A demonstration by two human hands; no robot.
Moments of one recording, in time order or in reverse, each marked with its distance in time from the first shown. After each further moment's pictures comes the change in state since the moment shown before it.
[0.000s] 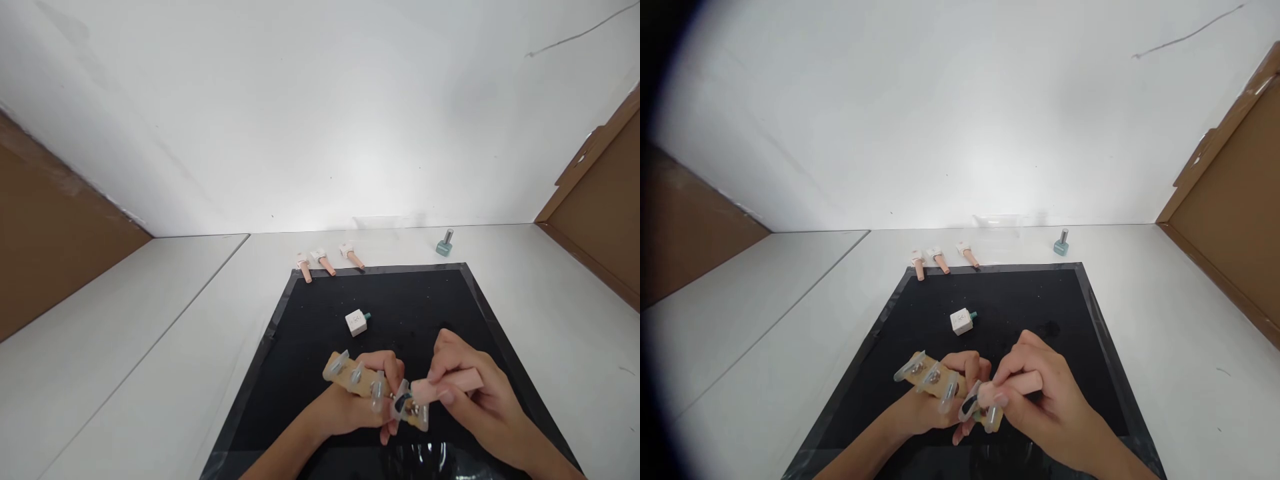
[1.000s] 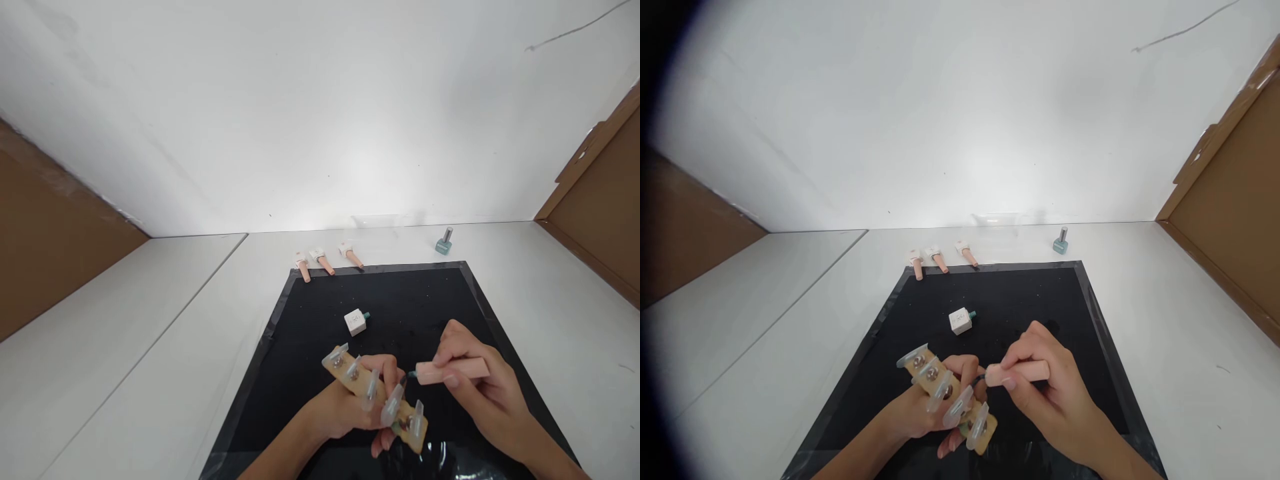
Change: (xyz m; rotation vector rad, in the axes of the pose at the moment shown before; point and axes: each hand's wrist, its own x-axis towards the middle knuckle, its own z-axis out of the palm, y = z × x) left_hand -0.003 -0.010 -0.005 -0.155 -0.080 -0.043; right_hand -0.008 0.011 -0.004 0.017 0.056 0.047
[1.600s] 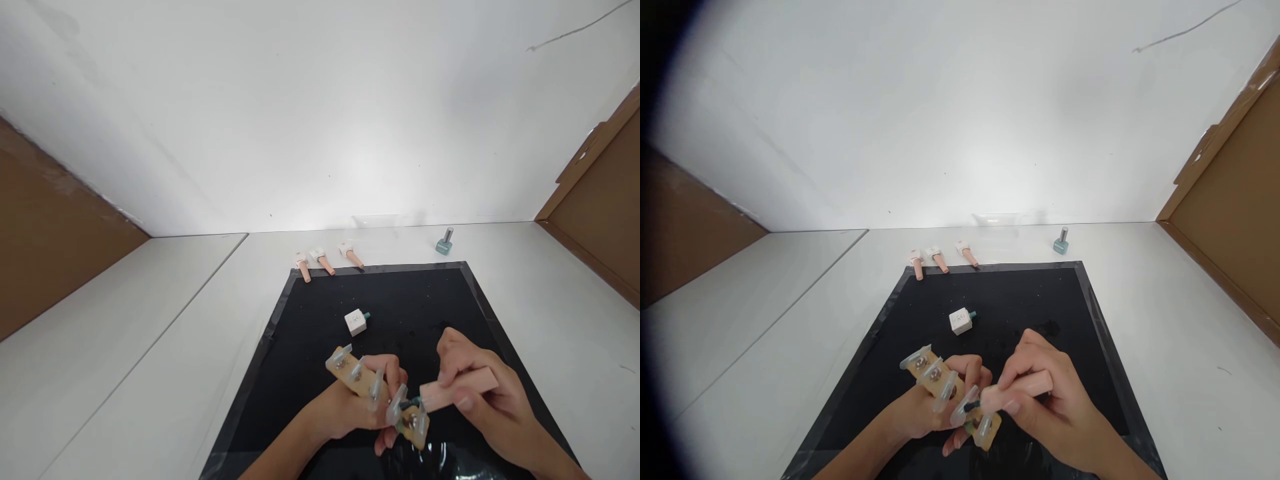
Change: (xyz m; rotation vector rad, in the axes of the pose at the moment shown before) left_hand 0.002 0.003 0.002 0.016 0.036 -0.027; right_hand 0.003 -0.006 0.004 0.074 -0.021 -0.071
